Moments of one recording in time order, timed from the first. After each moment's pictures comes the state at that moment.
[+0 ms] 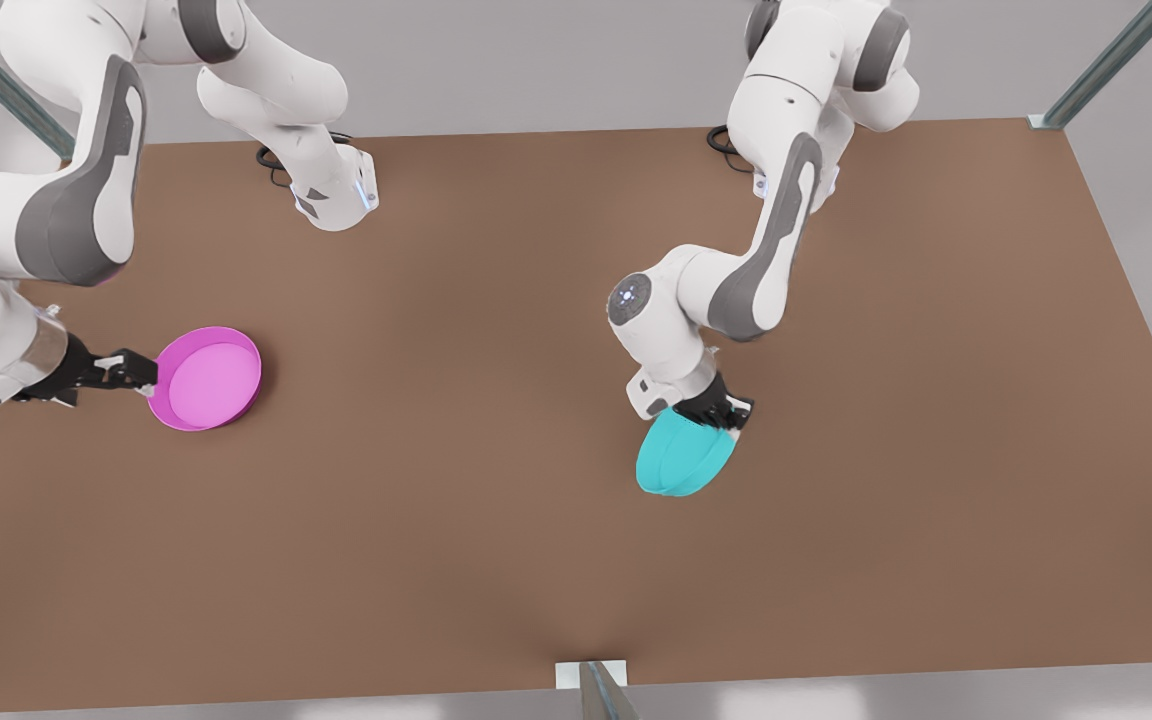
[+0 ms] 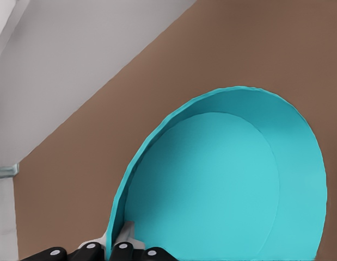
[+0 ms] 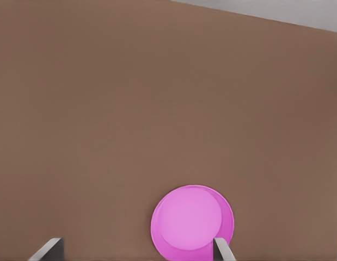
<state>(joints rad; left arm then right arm) -0.92 0.57 0.36 -1.50 0.53 1.97 -0.41 -0.05 0.27 -0.02 -1.27 -0.09 1.50 -0.21</state>
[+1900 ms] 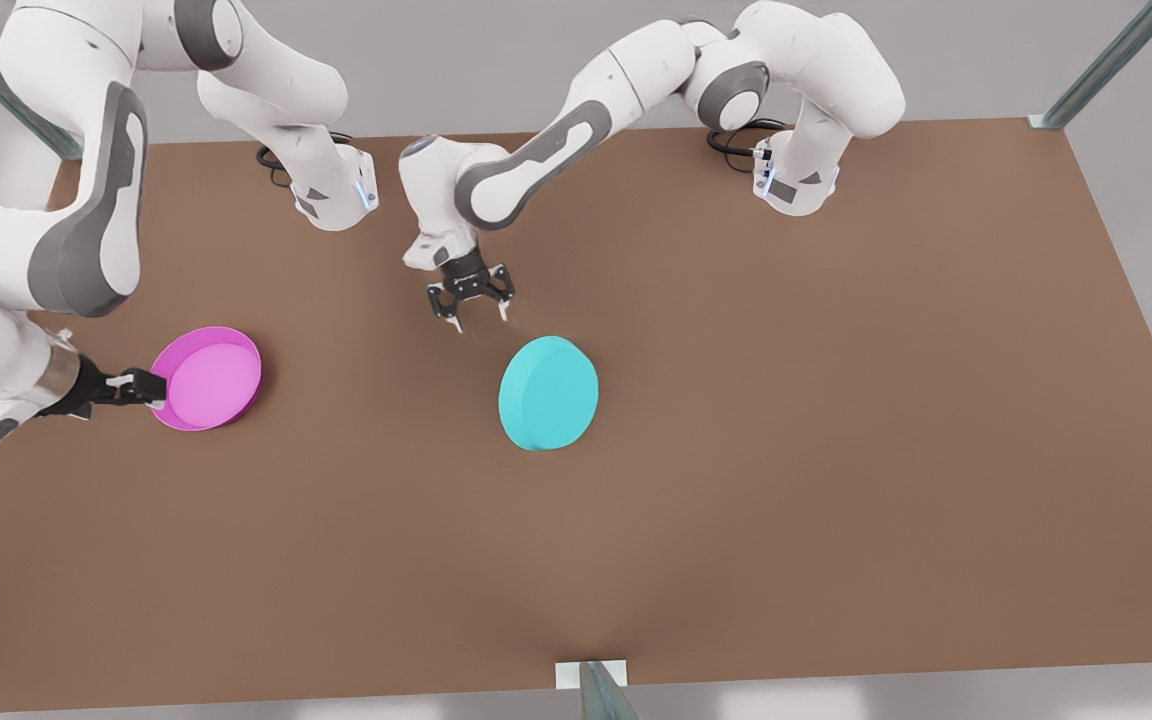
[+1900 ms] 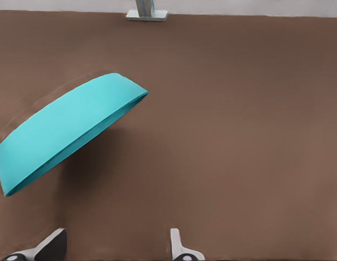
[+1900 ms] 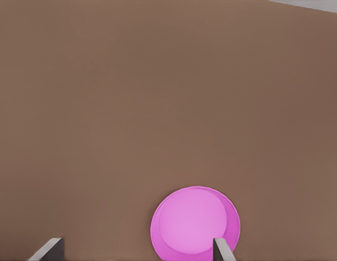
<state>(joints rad) -1.30 0.99 0.15 -0.88 0.44 1.92 -1.74 -0.07 0.28 -0.01 -1.37 -0.07 1.57 -0.22</state>
